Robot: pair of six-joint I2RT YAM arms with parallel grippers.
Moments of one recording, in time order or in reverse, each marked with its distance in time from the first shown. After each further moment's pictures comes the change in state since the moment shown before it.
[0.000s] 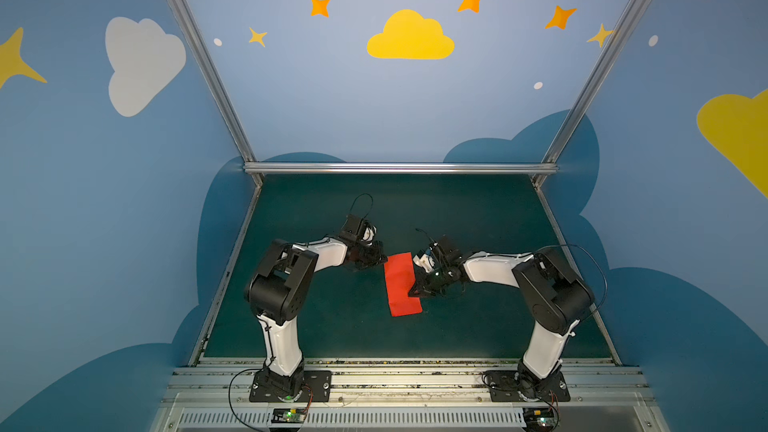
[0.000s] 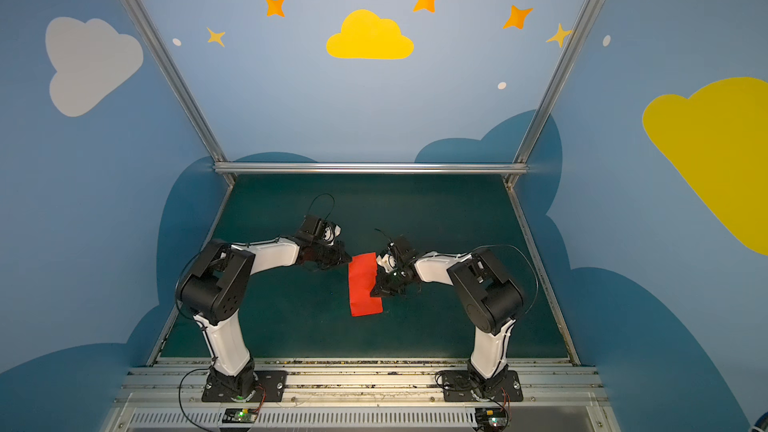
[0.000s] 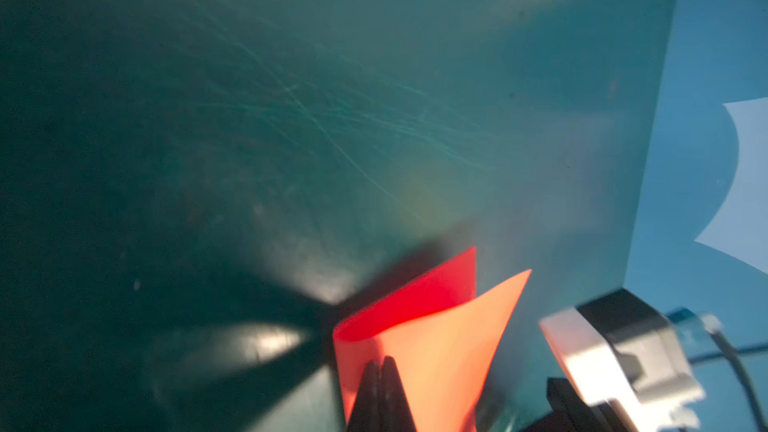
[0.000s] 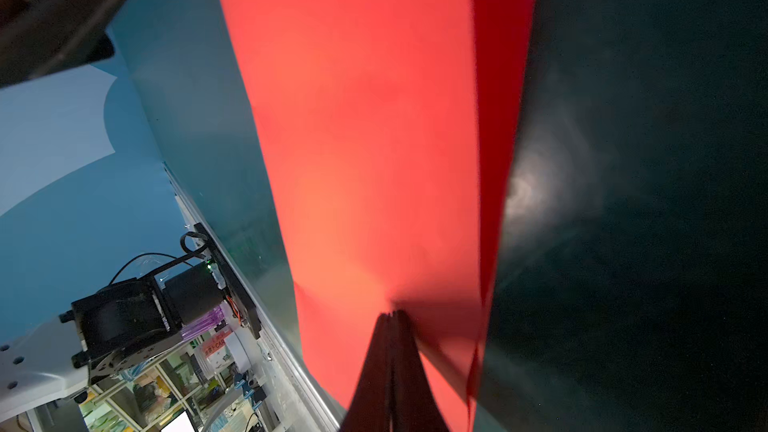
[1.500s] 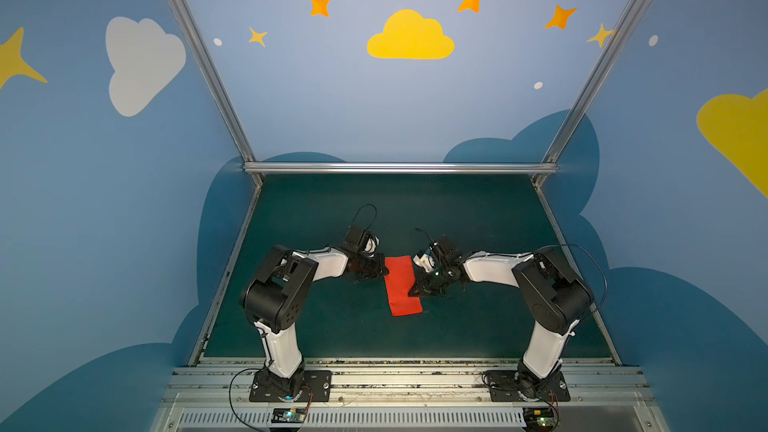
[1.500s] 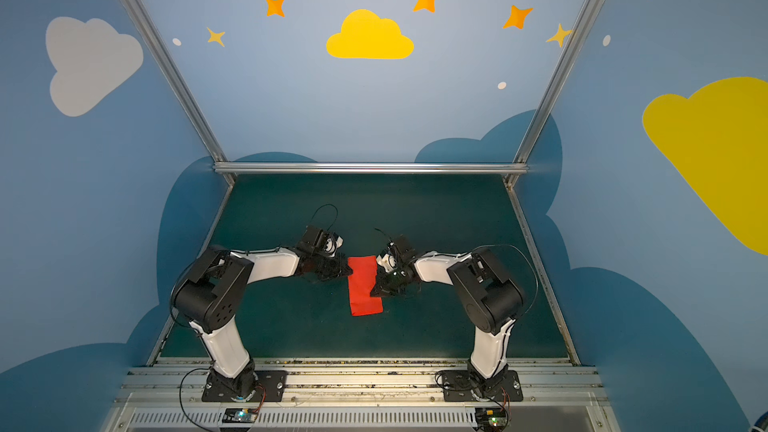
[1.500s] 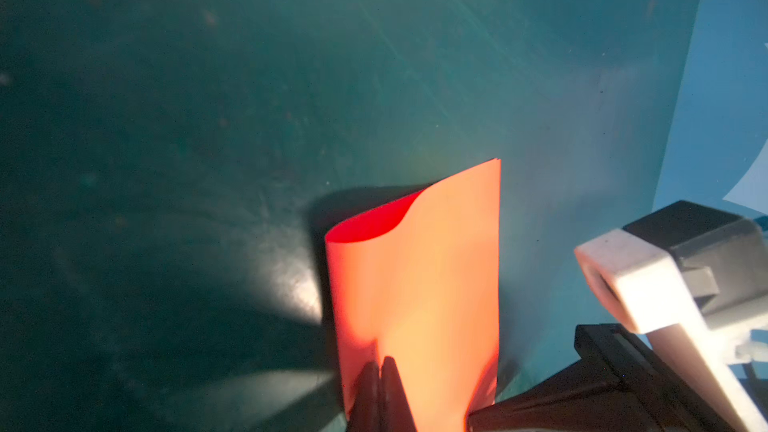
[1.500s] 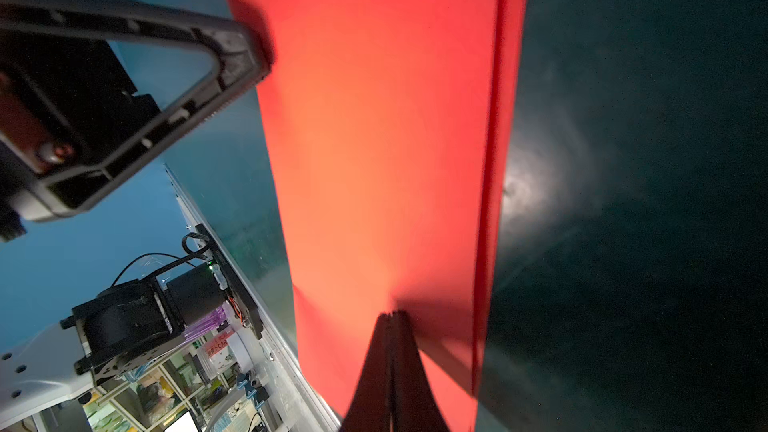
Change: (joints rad) left arm -0.054 -0.088 -0.136 0.034 0.000 0.000; right arm -0.001 0.000 0.013 -0.016 0.003 0.007
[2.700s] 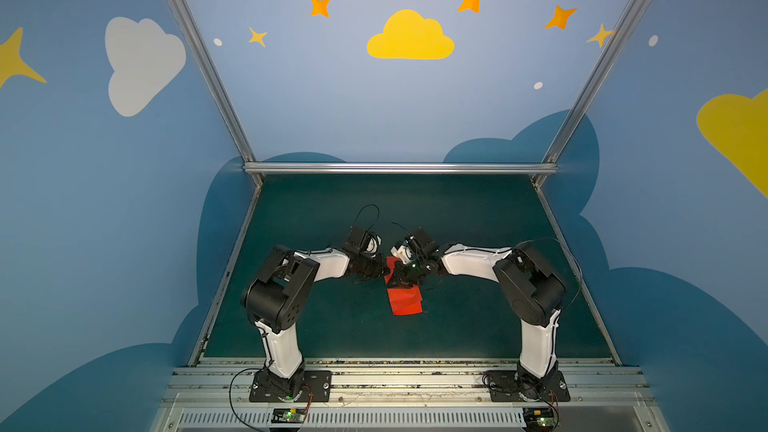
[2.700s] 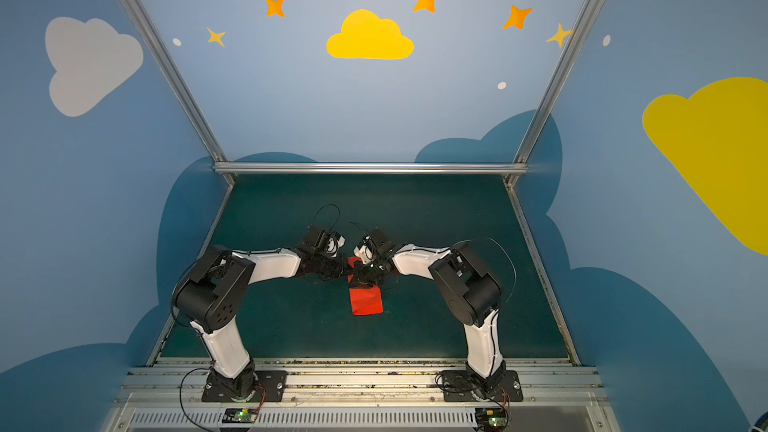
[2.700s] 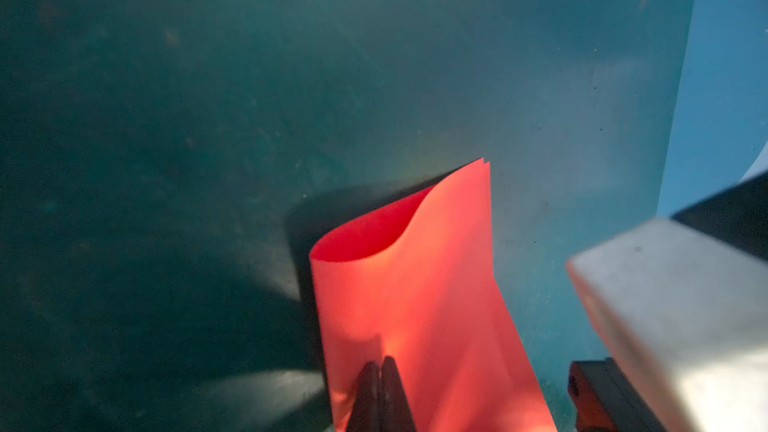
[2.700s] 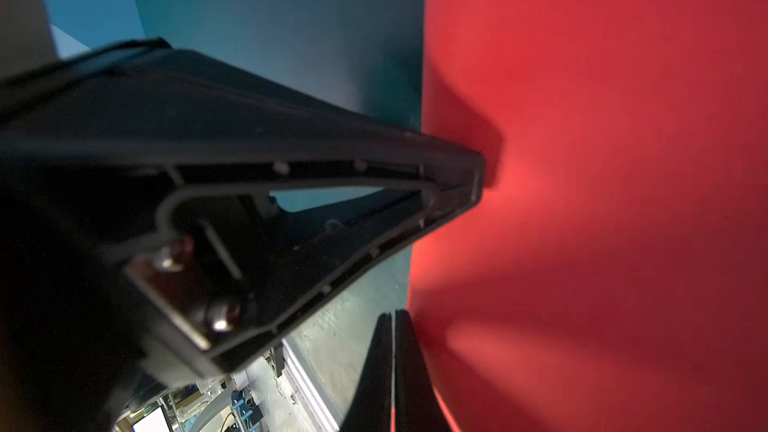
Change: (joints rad) left arm -0.016 0.005 0.000 0.020 -0.016 0.022; right arm 0.120 0.132 0.230 0.014 0.023 0.061
